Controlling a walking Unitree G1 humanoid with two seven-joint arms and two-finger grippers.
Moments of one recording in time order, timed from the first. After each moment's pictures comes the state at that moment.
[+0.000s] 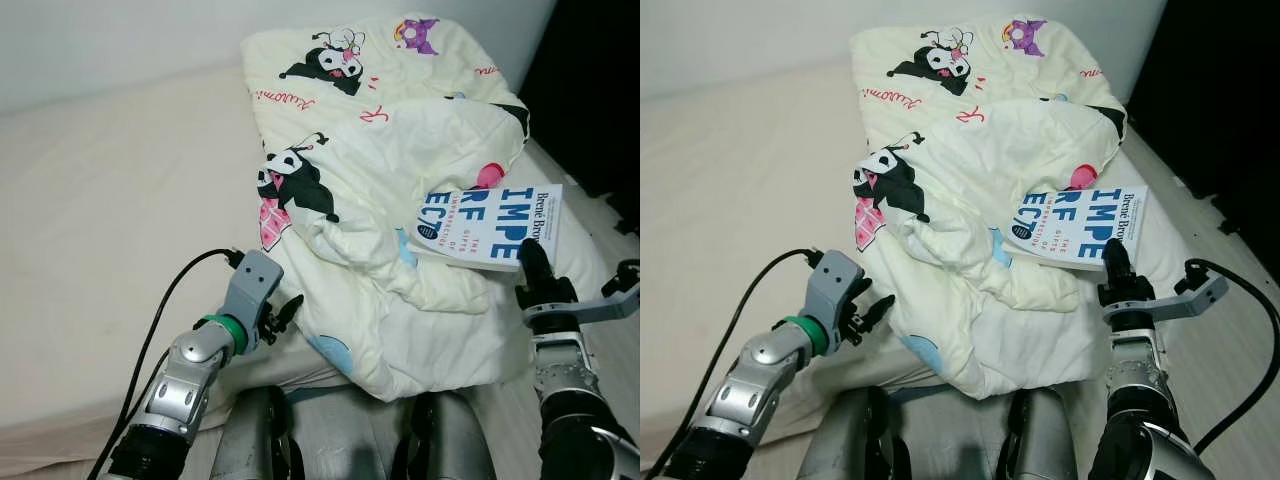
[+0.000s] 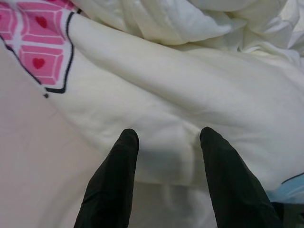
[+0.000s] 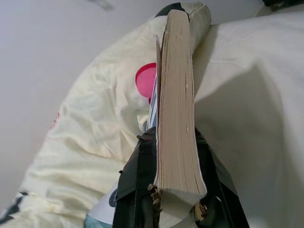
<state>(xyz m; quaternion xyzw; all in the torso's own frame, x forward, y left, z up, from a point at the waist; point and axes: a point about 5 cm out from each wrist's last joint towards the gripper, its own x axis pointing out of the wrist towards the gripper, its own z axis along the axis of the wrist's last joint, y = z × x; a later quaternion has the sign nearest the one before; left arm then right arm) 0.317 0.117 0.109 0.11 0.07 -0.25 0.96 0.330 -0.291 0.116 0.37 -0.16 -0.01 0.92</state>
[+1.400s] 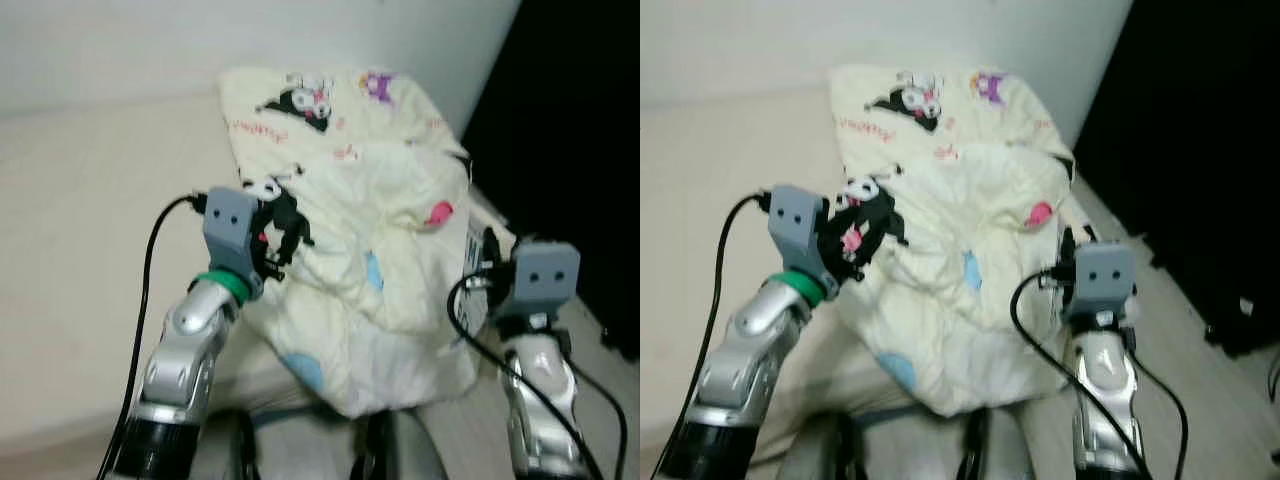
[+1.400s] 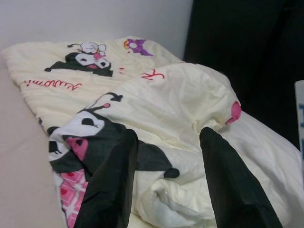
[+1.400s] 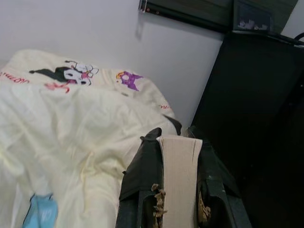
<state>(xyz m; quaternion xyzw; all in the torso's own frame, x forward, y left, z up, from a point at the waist) 0.315 0.112 0.185 -0.01 -0.07 -0.20 0.98 0.286 -0.210 0.165 -0.12 -0.19 -0.07 0.97</state>
